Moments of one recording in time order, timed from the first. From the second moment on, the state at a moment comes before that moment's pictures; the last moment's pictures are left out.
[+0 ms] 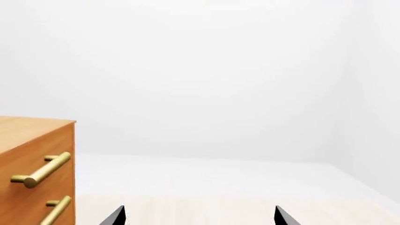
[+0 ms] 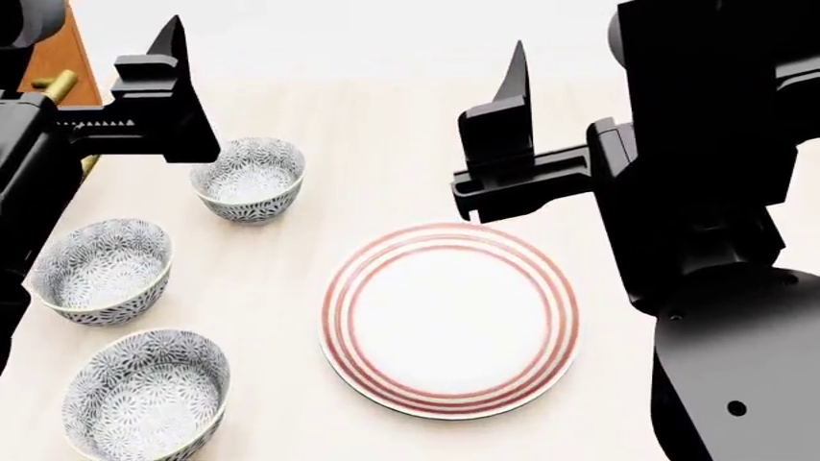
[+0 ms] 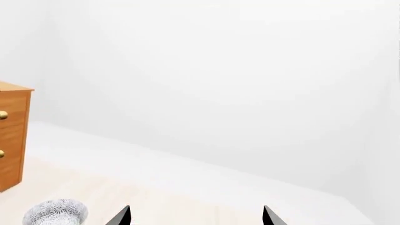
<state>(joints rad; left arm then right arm) -0.97 -0.12 0.04 0.51 -0.70 -1.24 -0.53 1.01 0.32 -0.05 -0.69 0.44 1.46 0.13</state>
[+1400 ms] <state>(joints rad) -1.03 -0.16 0.02 0.34 -1.09 -1.52 -0.96 0.95 0.34 -0.03 -0.71 0.49 1.39 0.15</state>
